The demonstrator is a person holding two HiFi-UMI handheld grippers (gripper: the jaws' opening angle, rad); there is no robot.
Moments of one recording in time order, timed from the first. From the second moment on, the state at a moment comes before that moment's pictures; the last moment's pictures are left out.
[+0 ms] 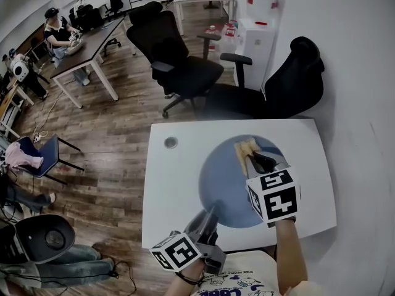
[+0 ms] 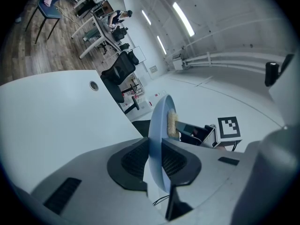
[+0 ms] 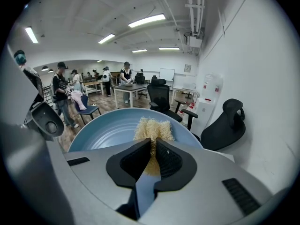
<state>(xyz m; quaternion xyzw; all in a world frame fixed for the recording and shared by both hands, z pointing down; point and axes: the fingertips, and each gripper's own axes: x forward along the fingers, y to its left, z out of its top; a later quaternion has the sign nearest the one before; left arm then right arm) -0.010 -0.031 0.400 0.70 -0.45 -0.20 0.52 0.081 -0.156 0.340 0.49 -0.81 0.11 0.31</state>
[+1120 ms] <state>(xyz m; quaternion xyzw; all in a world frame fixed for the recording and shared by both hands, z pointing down) -0.010 -0.032 0.402 0.69 -0.45 -0.19 0.53 0.019 -0.120 0.354 0.41 -0.84 0.09 0.34</state>
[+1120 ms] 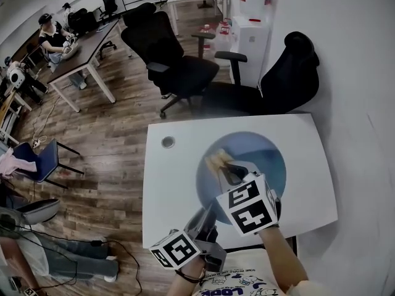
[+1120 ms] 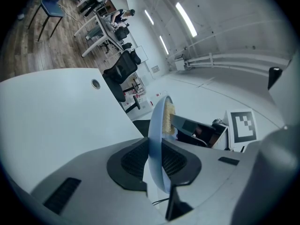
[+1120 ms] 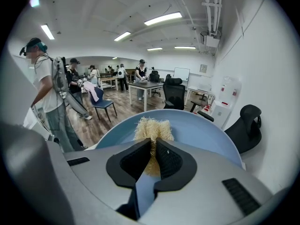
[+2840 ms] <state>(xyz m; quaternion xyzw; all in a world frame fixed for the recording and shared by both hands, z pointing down) -0.069 -0.043 0.394 0.65 -0.49 -0.25 0.52 -0.019 -0.059 0.380 0.31 -0.88 0.14 0.34</state>
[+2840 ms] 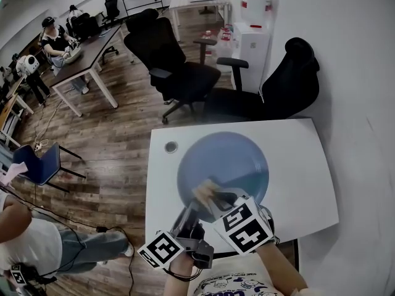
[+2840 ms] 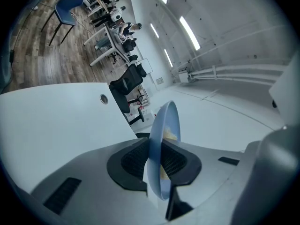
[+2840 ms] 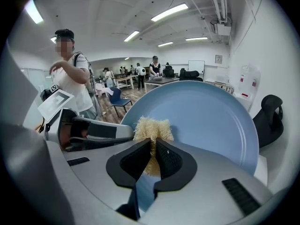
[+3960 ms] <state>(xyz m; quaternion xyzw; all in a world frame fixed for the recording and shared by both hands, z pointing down) -0.088 -0.047 0.390 0.65 -0.50 -0.27 0.51 0.021 -0.053 0.393 0.33 -0.86 0.15 0.37</state>
